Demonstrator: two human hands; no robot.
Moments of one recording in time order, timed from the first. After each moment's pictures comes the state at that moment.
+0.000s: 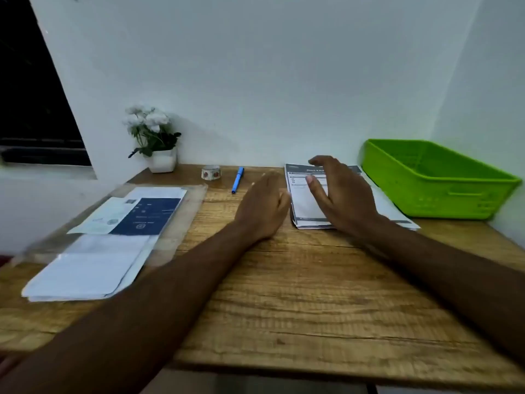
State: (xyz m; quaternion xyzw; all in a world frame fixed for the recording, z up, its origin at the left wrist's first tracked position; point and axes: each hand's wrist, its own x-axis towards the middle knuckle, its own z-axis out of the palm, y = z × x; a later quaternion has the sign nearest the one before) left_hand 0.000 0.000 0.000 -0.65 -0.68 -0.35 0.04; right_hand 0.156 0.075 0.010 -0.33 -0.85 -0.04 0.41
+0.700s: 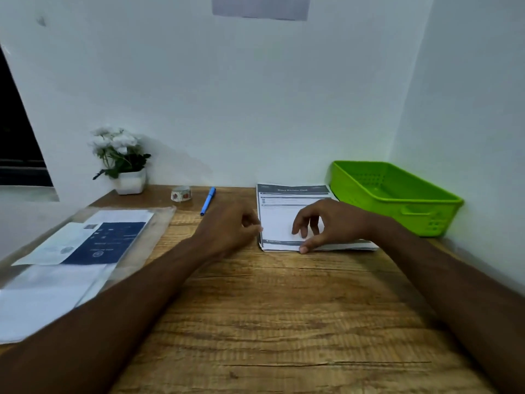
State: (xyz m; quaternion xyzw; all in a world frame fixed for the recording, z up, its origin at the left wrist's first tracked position) left_hand -0.013 0.007 0.012 -0.68 -0.67 -0.30 0.01; right_hand 0.212 0.107 0.045 -0.26 -0.95 0.14 0.06
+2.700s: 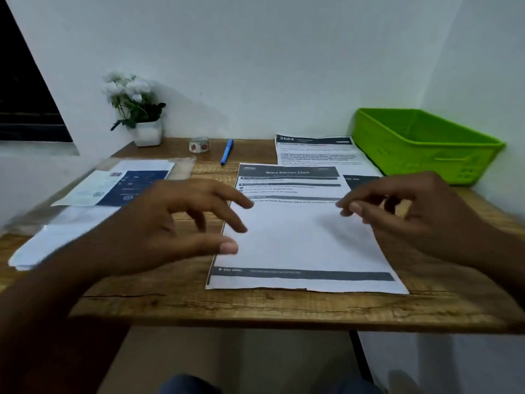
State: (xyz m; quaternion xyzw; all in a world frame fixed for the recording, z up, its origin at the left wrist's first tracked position) left_hand -0.032 -0.169 0.043 -0.81 -0.49 -0.32 -0.10; right_hand 0.263 -0.029 0.041 -0.19 -0.92 0.15 0.32
